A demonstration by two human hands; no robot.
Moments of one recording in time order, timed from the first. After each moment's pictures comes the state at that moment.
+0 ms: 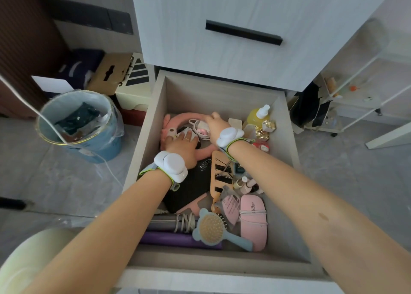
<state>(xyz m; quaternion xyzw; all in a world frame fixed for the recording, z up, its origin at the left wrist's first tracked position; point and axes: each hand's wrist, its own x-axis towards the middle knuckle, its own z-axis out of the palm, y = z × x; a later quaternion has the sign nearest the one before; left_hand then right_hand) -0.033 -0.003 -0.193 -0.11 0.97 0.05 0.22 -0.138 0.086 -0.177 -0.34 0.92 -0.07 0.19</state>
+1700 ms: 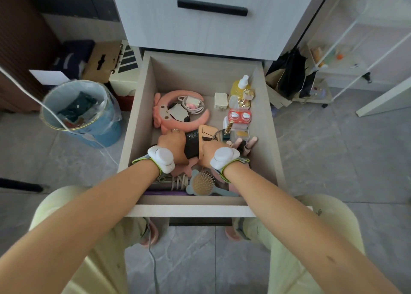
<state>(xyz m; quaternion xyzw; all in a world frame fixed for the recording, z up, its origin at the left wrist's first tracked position) 0.028 0.040 -0.171 -0.13 0.97 0.03 0.21 -0.009 0.167 -0.164 -0.28 0.92 -0.04 0.28</state>
